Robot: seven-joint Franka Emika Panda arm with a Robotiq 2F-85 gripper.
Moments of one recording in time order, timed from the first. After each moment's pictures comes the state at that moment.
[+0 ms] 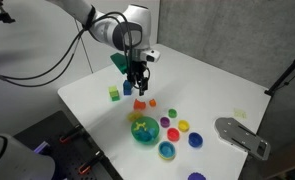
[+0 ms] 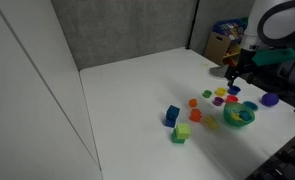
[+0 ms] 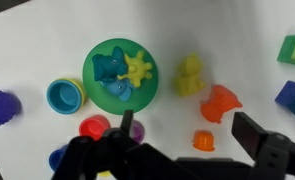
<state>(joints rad) -0.05 0.13 -0.02 -2.27 -0.08 2.26 0.34</state>
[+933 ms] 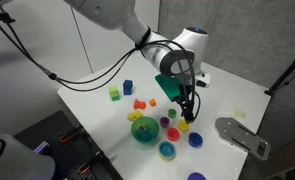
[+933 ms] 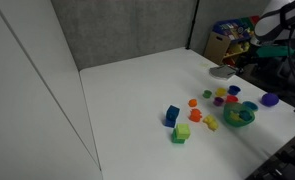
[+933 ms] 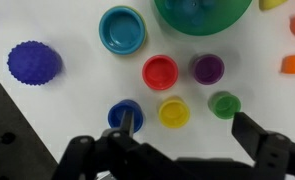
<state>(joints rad) -0.22 0.45 -0.17 -1.94 0.01 2.34 0.10</state>
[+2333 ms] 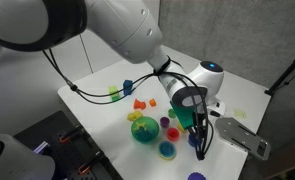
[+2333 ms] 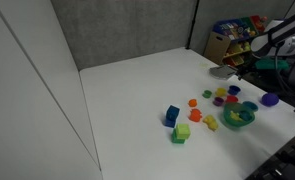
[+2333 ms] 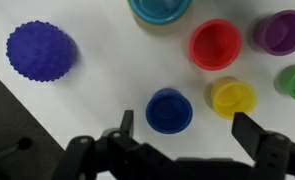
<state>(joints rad) -0.30 0.68 -0.22 -1.81 0.11 2.50 0.04</state>
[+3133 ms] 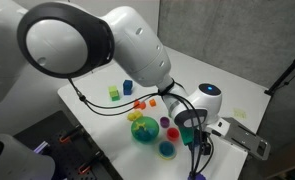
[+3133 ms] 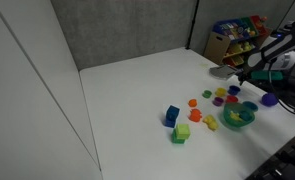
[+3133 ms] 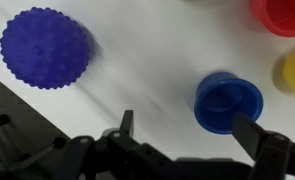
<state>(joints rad) -0.32 0.87 -0.27 -1.72 0.11 2.67 0.18</state>
